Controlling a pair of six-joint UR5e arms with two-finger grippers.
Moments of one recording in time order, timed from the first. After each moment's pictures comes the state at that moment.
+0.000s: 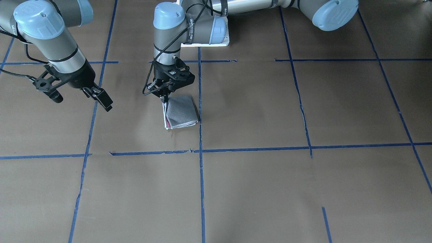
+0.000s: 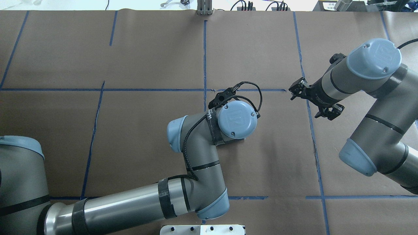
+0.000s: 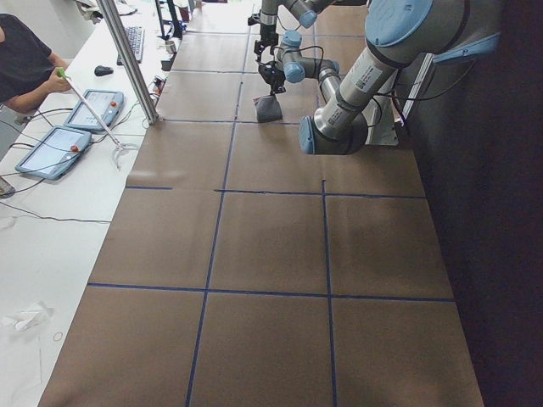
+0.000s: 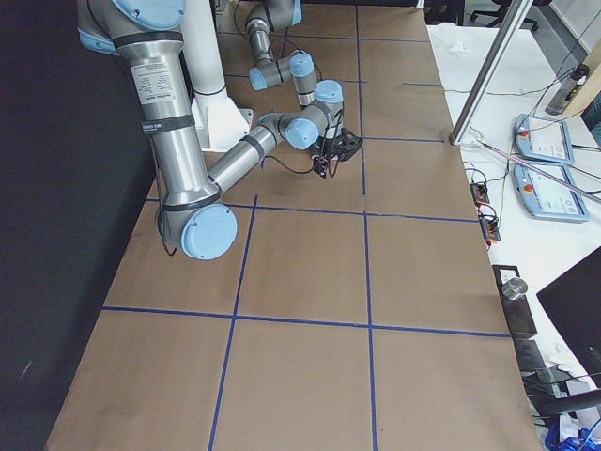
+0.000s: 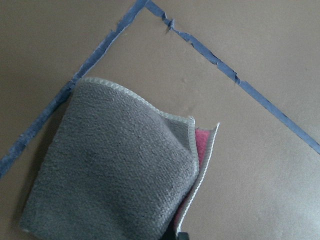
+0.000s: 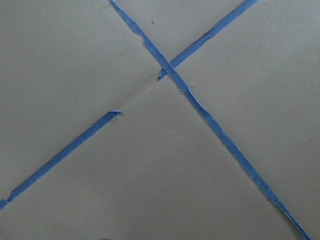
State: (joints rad) left arm -0.35 -2.61 -1.28 -1.85 -1.58 -1.95; right arm 0.77 -1.32 1.95 -1.50 2.00 1.69
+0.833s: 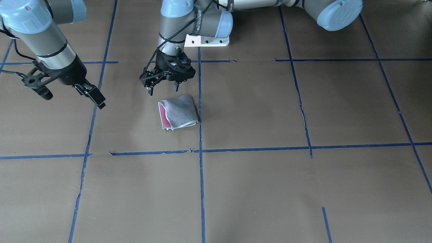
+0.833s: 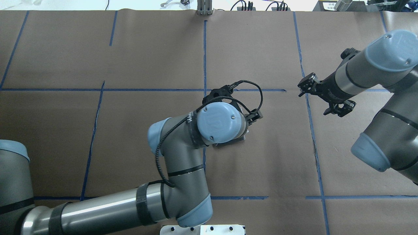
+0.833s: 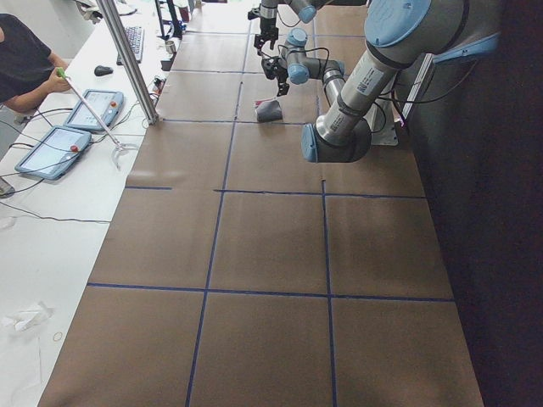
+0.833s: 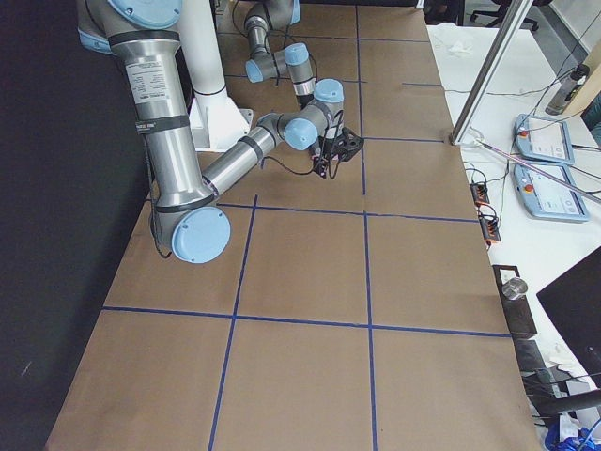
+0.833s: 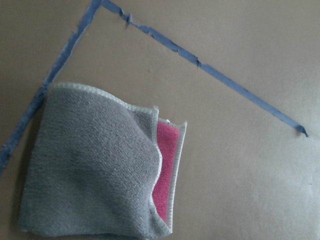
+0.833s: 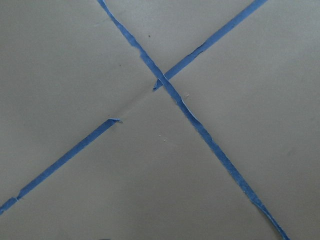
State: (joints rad) left arm -0.37 -2.49 -1.52 -1.83 -1.61 -1.78; right arm 0.86 -1.35 1.99 -1.50 2.10 1.62
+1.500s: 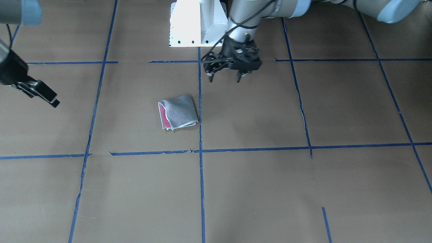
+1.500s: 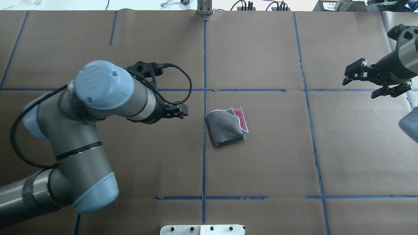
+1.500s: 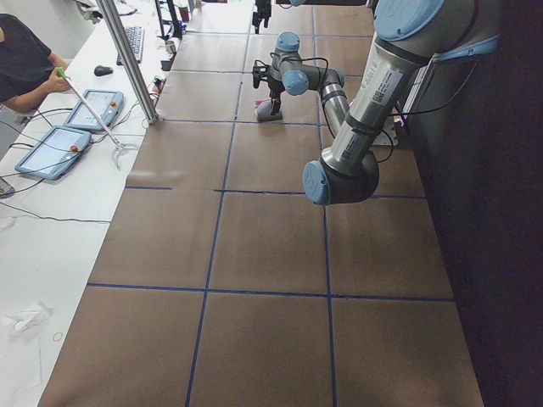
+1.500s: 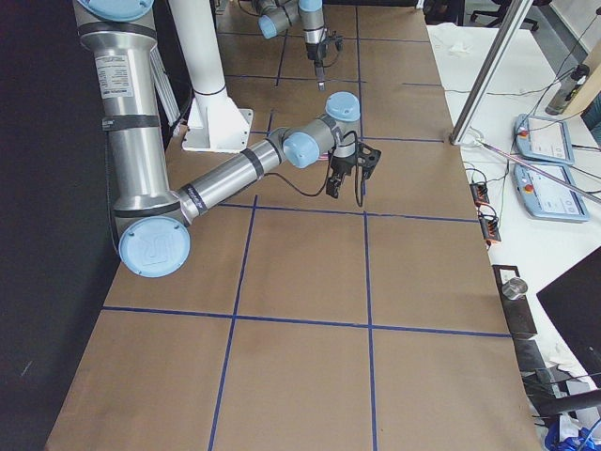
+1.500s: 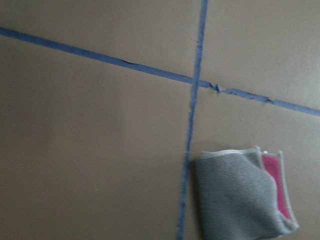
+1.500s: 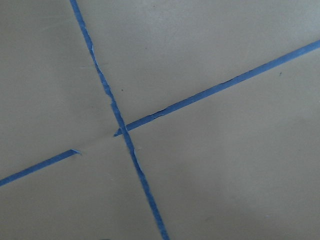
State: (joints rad) left arm -0.57 -2.11 -1.99 -1.54 -1.84 -1.26; right arm 1.11 -1.48 1.99 -1.51 2.26 1.10
